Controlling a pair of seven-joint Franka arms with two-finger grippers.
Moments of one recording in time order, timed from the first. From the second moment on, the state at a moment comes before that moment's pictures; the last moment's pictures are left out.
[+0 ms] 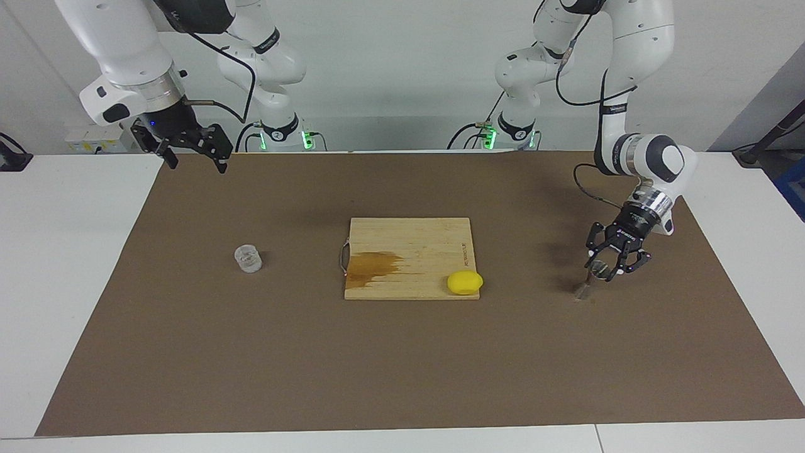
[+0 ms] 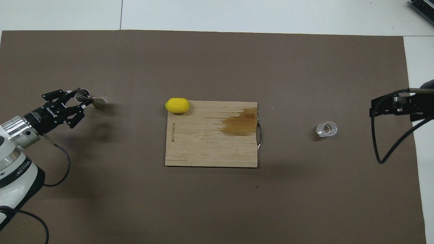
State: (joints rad) left arm 0.29 0.20 -0.06 -2.21 -1.64 2.20 -0.83; right arm -0.07 0.00 0.09 -1.55 -0.02 1.50 0.15
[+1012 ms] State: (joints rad) left arm -0.11 0.15 -0.18 -2.08 -1.76 2.24 -1.07; right arm -0.07 -0.01 0.09 -1.55 -0.02 1.50 0.15
